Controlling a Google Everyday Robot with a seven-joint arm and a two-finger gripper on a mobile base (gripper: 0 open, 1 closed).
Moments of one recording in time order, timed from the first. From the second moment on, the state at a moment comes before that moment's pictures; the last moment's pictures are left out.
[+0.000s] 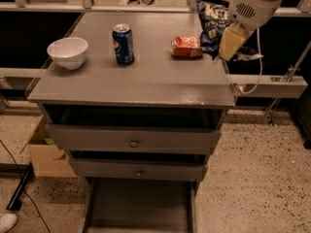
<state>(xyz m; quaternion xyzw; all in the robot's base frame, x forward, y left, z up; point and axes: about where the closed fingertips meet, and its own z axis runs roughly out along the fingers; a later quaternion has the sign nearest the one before) 0.584 -0.191 0.970 -0.41 0.90 -0.06 0.15</state>
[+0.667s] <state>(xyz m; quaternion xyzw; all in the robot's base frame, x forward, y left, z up) 0.492 -0.205 0.921 -0.39 0.91 -0.05 0.13</state>
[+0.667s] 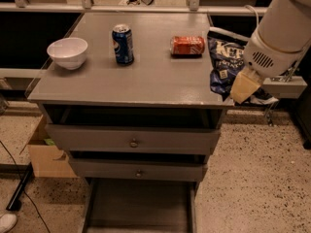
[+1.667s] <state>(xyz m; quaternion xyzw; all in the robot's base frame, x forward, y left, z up) 0.450 -0.188 0.915 -0.41 0.89 -0.05 0.18</state>
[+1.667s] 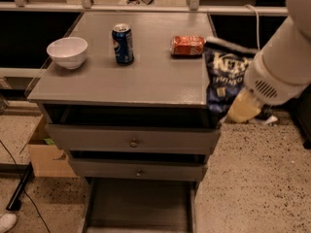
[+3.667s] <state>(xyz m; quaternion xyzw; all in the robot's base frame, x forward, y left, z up) 0.351 -0.107 0.764 -0.48 0.87 0.00 0.09</state>
